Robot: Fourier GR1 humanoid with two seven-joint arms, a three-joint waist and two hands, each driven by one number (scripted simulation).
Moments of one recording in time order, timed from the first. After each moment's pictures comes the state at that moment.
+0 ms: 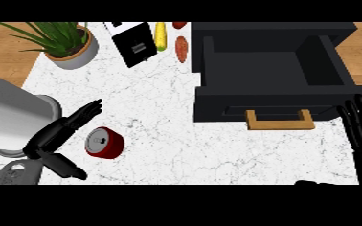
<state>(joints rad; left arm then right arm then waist) -0.15 0.36 0.09 -1.04 -0.19 -0.72 -0.54 0.23 -0.06 -0.21 -2.05 -0.05 0.18 0.04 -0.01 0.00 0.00</state>
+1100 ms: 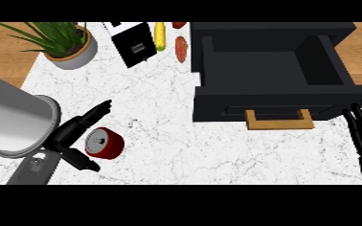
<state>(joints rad) -0.32 0.37 -0.03 -0.66 -0.25 -0.56 -0.74 0.25 -0.04 -0.22 -2.10 -0.06 0.19 0.06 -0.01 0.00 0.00</state>
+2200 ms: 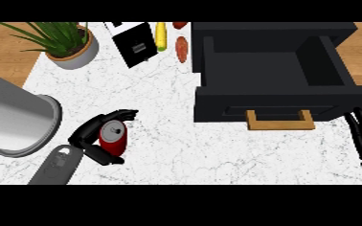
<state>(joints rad) -0.35 0.28 -0.11 -0.66 -0.22 -0.55 -0.72 0.28 -0.02 -0.22 -2.14 -0.07 0.20 0.08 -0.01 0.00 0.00</state>
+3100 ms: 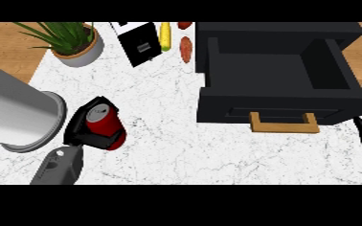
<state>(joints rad) -0.31 0.19 0.14 -0.76 0.05 -0.30 -0.54 0.30 -0.01 -0.25 -2.17 -0.09 0.20 0.08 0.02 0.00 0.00</state>
